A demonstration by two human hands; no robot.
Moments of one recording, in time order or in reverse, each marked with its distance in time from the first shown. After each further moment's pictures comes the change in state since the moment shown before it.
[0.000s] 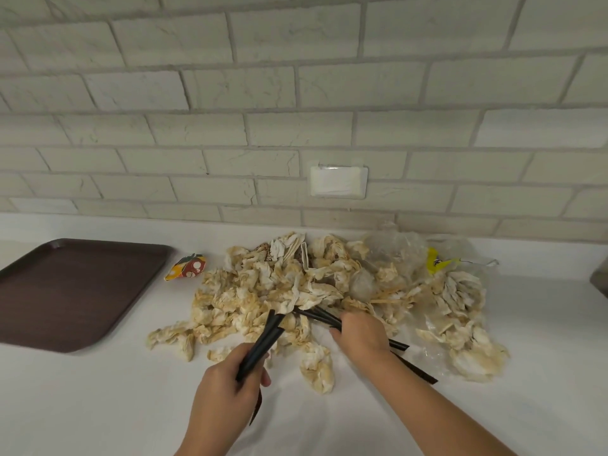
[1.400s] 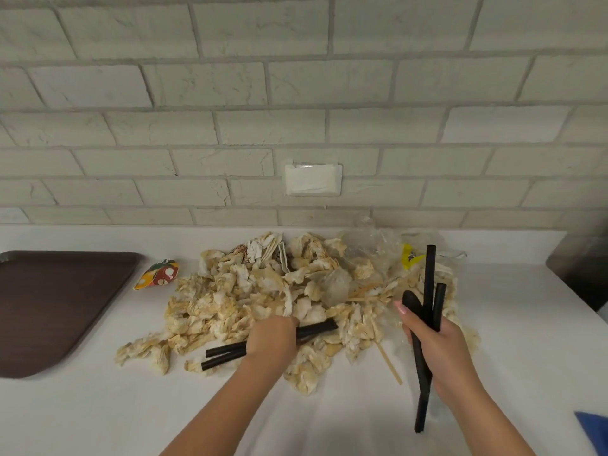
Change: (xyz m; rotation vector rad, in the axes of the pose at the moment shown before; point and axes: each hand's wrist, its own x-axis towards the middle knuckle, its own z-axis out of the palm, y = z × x) left_hand 0.095 0.018 0.089 0.972 -0.396 0.190; right_hand -0.085 0.077 -0.064 1.319 0.309 0.437
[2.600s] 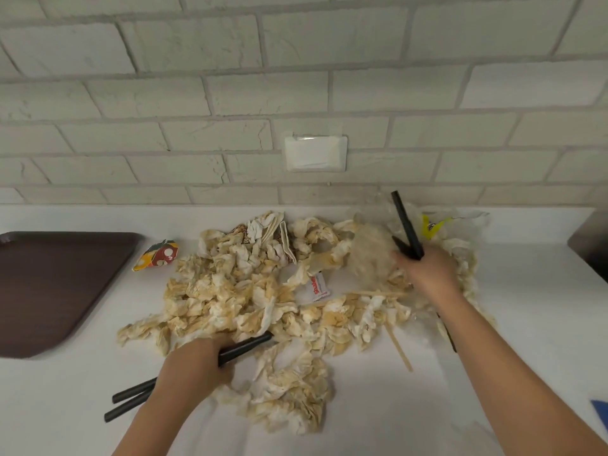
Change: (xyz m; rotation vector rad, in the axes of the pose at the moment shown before) left_hand -0.060 -0.094 0.020 -0.152 -0.058 -0.136; right_hand 0.107 -0.012 0.018 -0.628 0.032 -0.218
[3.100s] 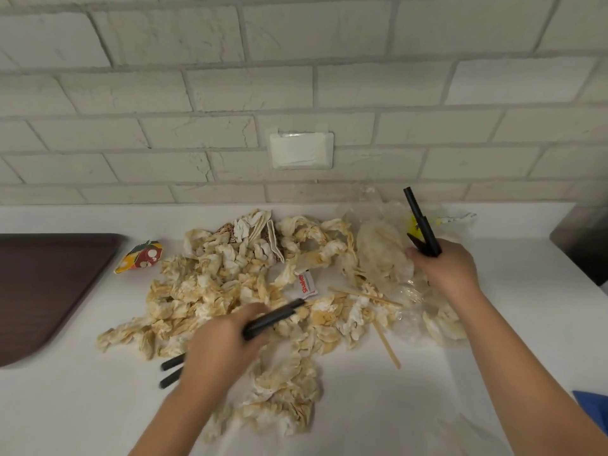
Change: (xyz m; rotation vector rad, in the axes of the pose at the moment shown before) left_hand -0.014 0.069 -0.035 -0.270 0.279 0.161; right_hand 0.000 0.016 -0.038 -0.065 0.034 0.036
